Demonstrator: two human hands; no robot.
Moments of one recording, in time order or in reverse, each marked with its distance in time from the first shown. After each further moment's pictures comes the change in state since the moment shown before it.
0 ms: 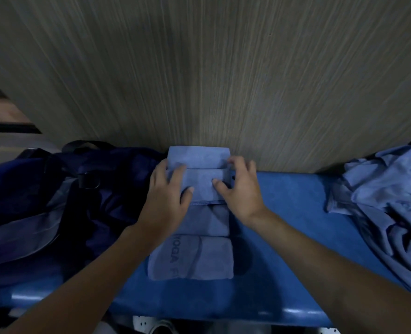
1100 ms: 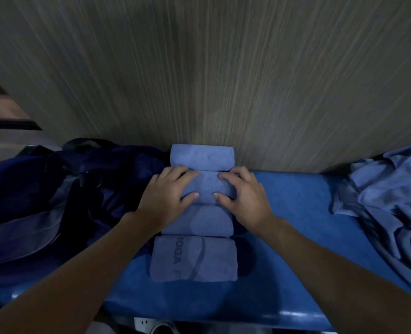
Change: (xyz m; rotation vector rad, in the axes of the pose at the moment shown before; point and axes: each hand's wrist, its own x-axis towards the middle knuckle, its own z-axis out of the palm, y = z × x) left_hand 0.022 -0.029 0.005 0.229 -0.124 0.229; right_hand 0.000 0.033 0.005 -0.336 -0.110 -0.222
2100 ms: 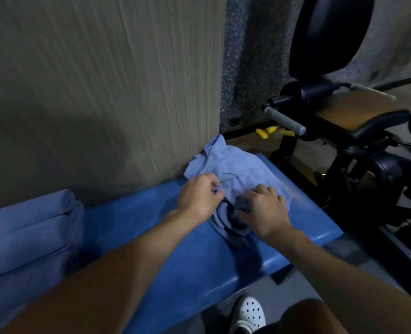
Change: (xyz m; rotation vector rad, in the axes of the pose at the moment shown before) left_hand 0.122 0.388 0.087 -0.429 -0.234 0.064; right_hand -0.186 0.203 -0.230 -0.425 0.075 0.642
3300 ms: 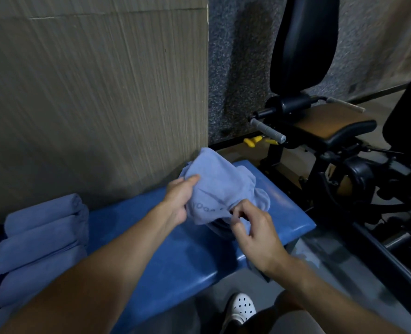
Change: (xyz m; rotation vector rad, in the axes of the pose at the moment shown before) left_hand -0.030 0.031 -0.038 -1.076 0.021 -0.556; right_hand -0.104 -0.020 -0.051 0.842 0.274 -0.313
